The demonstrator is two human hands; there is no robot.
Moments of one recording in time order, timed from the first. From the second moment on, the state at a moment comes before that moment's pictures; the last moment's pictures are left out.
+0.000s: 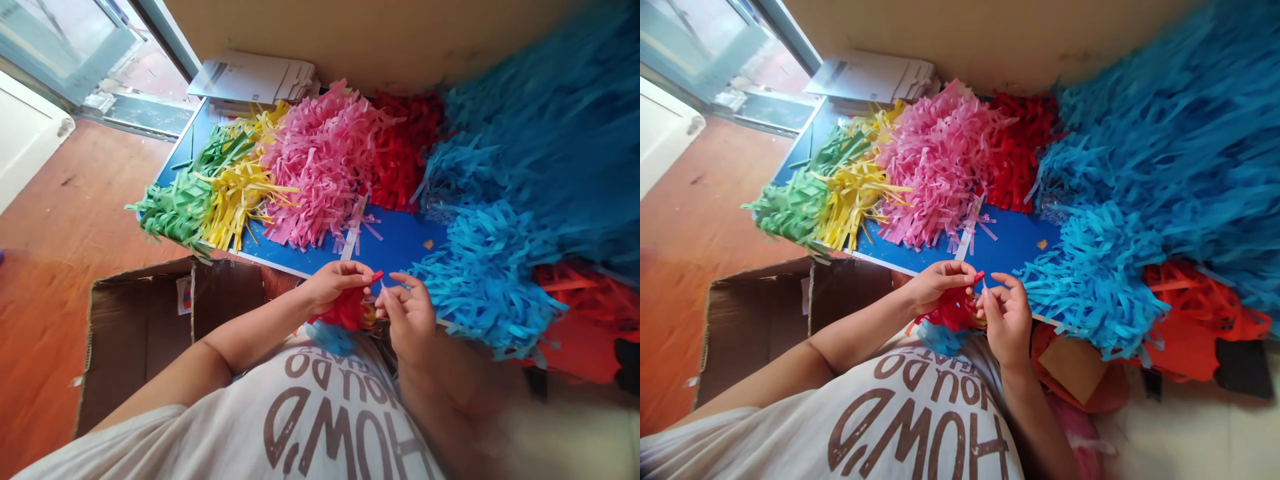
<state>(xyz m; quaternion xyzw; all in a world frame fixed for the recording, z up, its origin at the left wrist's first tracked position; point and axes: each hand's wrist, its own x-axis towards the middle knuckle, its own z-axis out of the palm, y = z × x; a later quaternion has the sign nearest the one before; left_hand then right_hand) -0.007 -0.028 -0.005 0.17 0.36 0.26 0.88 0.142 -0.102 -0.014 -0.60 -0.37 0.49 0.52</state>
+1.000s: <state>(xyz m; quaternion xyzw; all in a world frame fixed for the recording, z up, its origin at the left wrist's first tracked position) -0.006 -0.037 -0.011 0.29 0.40 0.27 0.83 0.146 -0.116 -0.014 -0.58 -0.48 0.45 0.48</state>
